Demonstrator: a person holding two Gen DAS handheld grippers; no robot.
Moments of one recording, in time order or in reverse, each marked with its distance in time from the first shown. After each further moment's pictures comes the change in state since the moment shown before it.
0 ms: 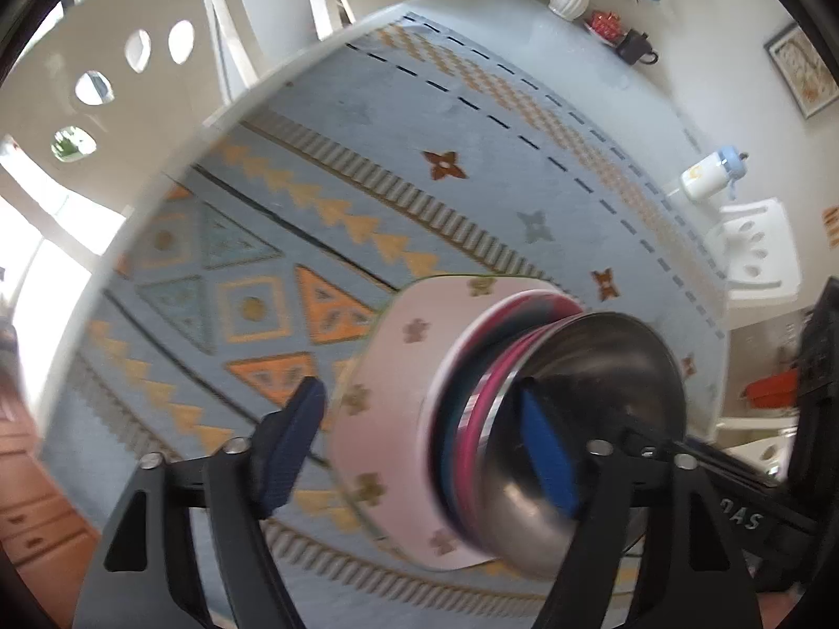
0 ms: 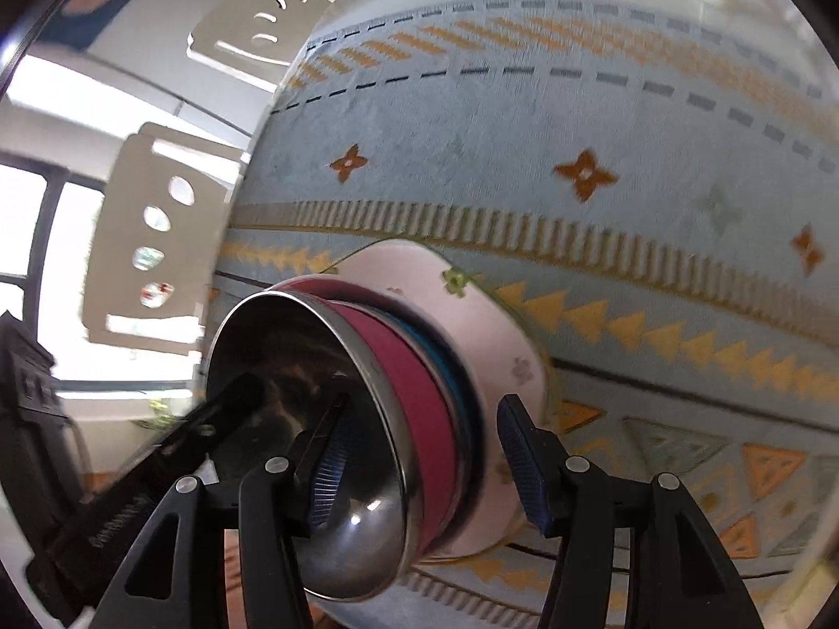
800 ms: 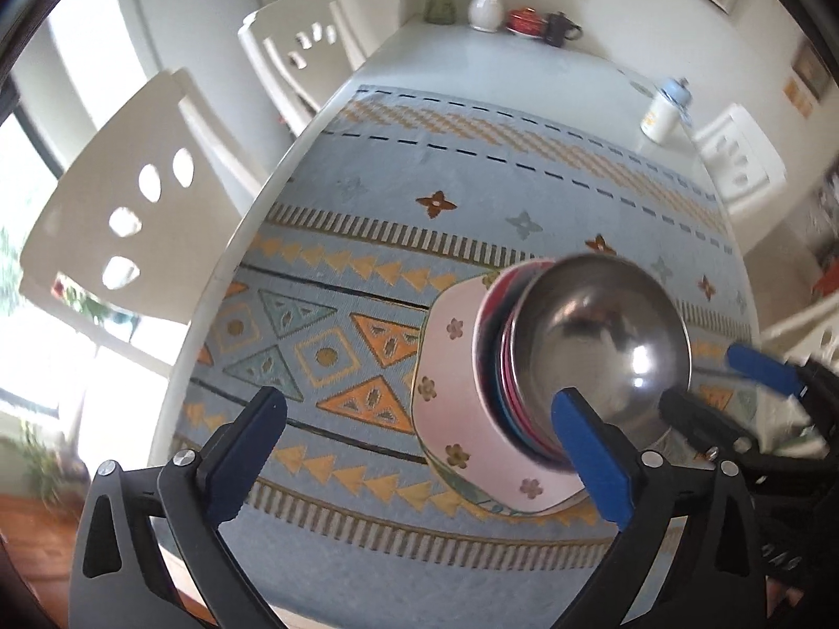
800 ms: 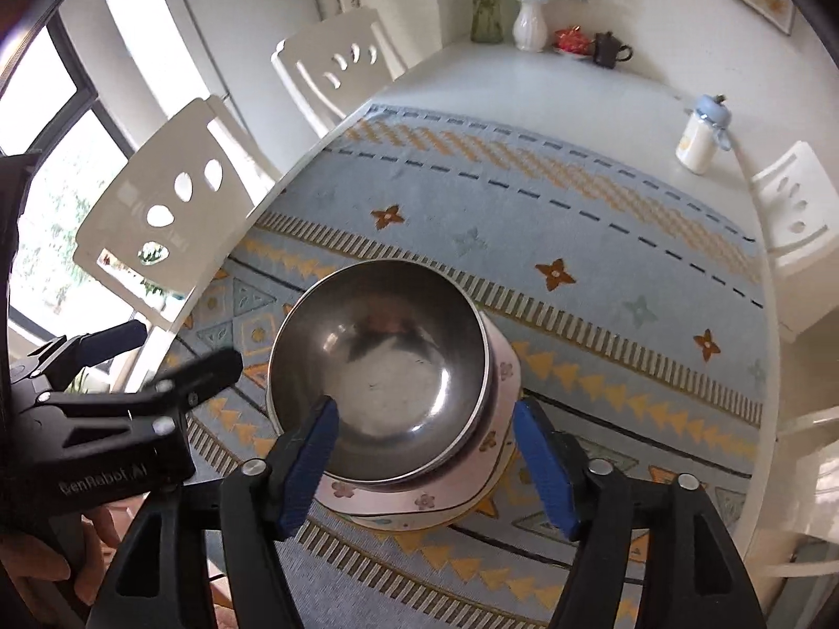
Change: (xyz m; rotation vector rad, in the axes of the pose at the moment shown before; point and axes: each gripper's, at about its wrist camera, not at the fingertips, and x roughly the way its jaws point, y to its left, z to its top) left arm -0.052 -0.005 -0.030 0.334 -0.153 0.092; right arm -0.058 0.065 -0.072 -0.248 -0.301 -0.224
